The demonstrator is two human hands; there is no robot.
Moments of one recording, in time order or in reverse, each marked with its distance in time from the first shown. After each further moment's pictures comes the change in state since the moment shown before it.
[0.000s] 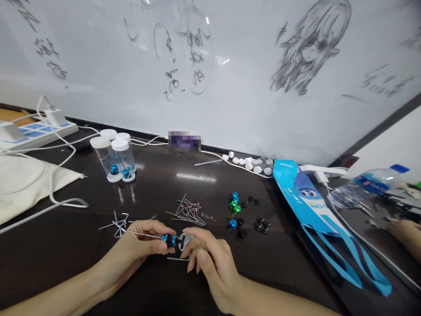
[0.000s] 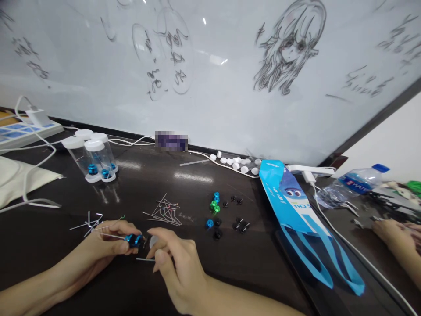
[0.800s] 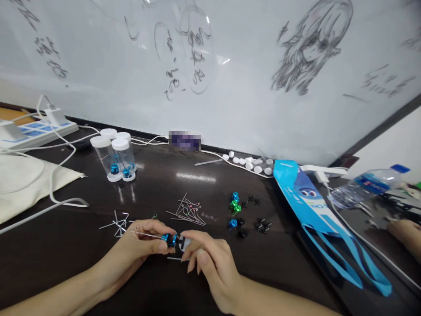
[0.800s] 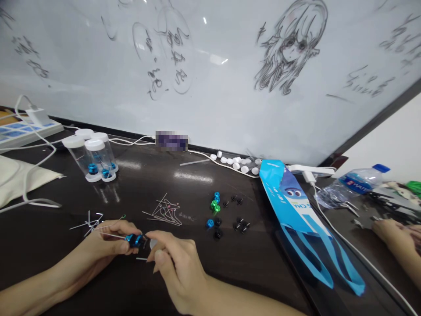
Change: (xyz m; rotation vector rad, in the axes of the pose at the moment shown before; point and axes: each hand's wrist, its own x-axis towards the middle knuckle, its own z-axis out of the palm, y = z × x) left_hand 0.002 -0.003 -0.002 0.012 -0.015 0.025; right_hand 0.002 -0.002 -0.001 -0.002 -0.022 -0.028
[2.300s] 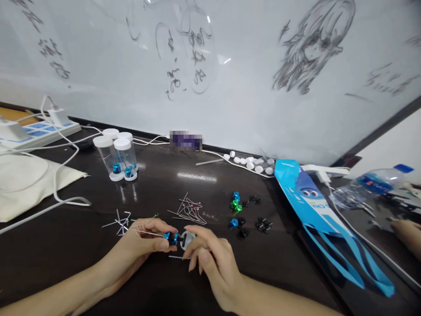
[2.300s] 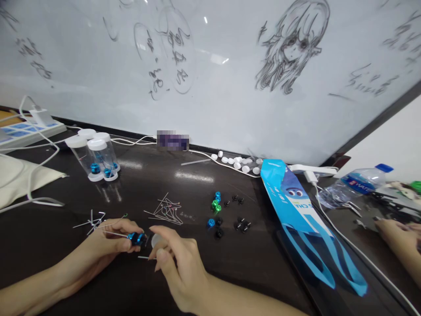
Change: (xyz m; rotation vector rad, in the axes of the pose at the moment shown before) left_hand 0.000 0.000 -0.001 0.016 -0.019 -0.014; right_hand 0.000 0.000 0.001 0.011 0.011 0.021
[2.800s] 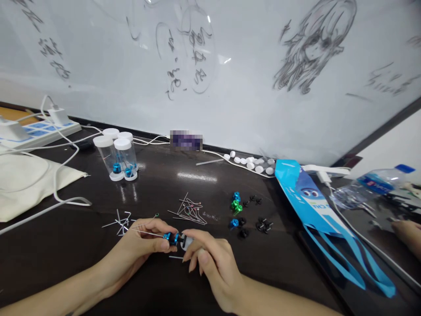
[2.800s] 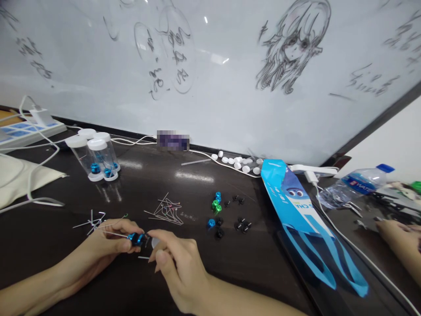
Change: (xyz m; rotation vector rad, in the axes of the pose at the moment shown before) left_hand 0.000 0.001 0.001 -0.021 0.005 -0.006; right_hand 0.000 0.001 0.000 -0.003 -0.011 -0.009
